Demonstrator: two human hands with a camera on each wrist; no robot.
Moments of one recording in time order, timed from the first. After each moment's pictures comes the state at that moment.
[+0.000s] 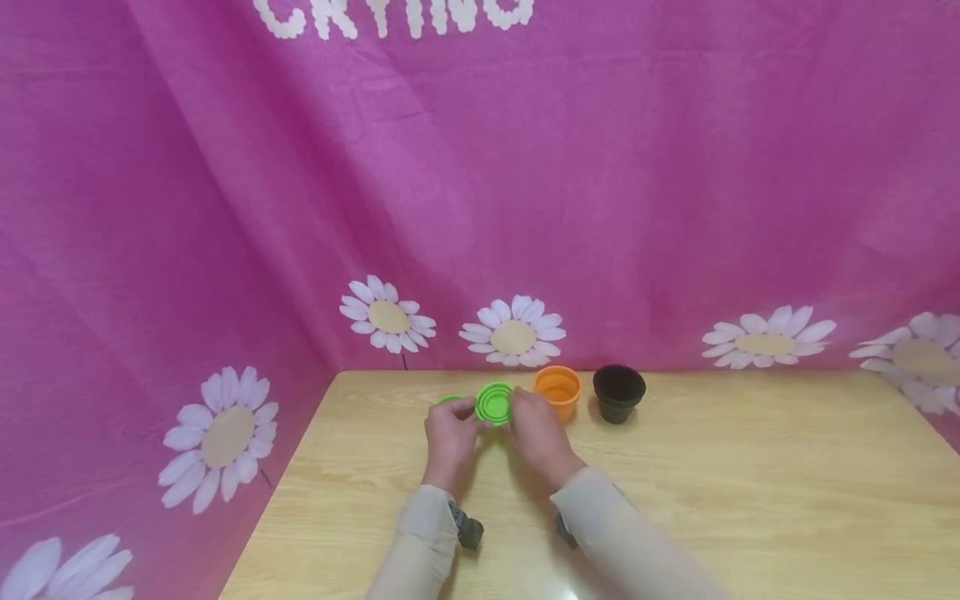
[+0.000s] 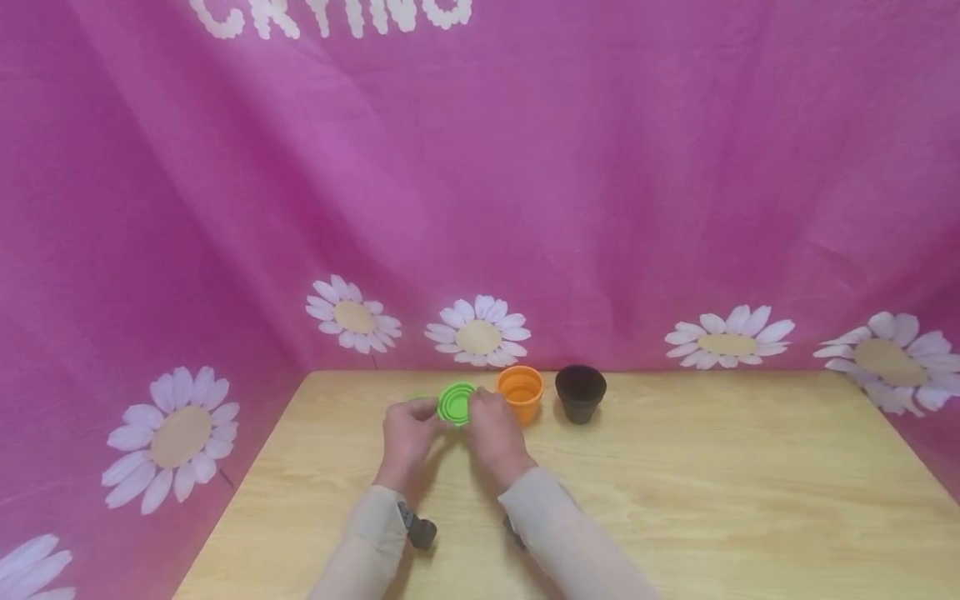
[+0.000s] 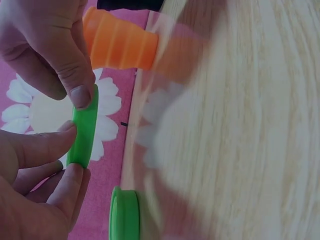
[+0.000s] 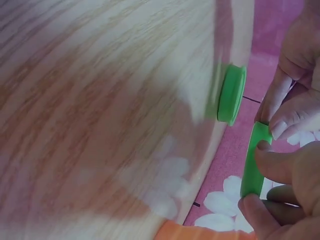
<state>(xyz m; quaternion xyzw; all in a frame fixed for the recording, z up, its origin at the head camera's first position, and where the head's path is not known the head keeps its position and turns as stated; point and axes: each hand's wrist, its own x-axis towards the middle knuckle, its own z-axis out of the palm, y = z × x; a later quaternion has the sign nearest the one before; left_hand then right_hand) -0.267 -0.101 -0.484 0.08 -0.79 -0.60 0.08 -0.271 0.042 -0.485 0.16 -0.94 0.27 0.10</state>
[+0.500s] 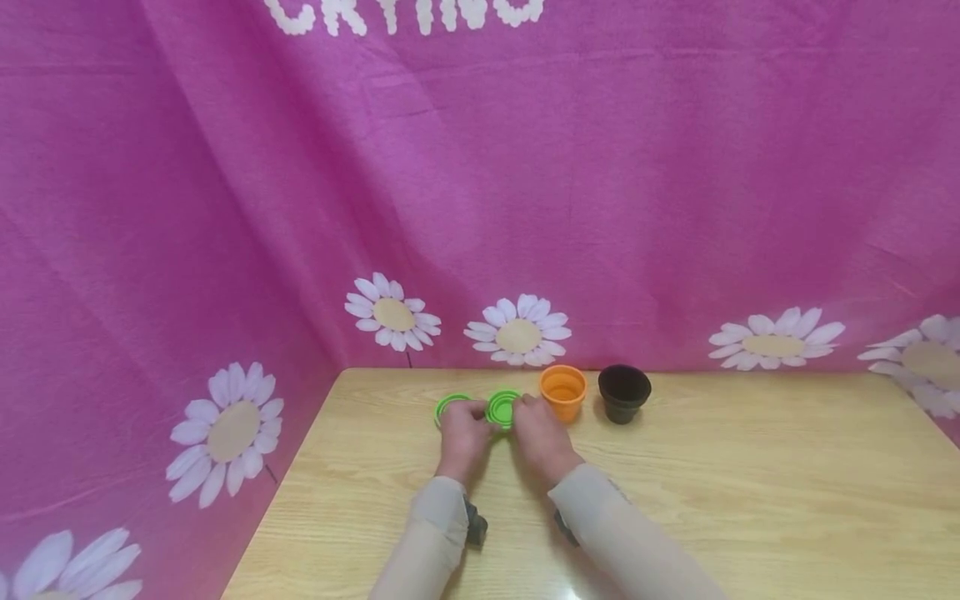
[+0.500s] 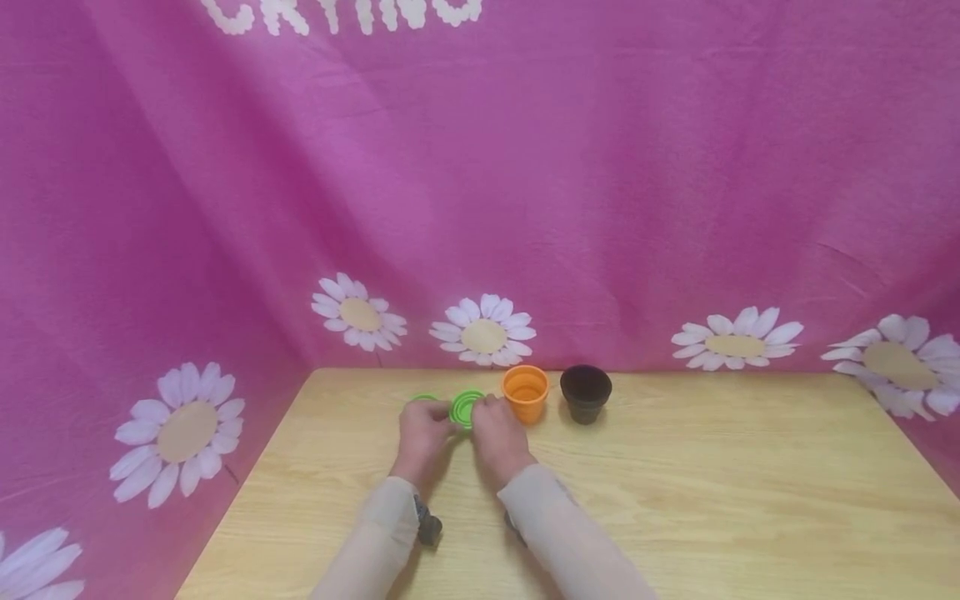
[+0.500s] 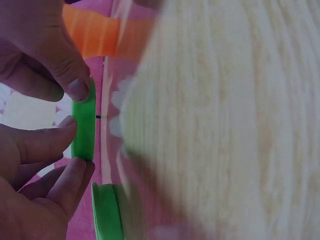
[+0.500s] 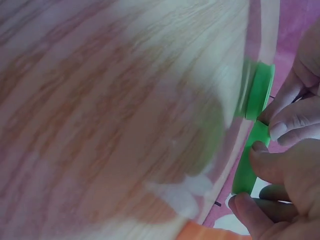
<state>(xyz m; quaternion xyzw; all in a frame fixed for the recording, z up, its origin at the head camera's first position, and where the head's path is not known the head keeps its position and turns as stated) -0.275 -0.097 -0.497 0.03 -0.85 -0.53 0.06 -0.278 0.038 -0.499 0.18 -0.97 0.16 0.08</state>
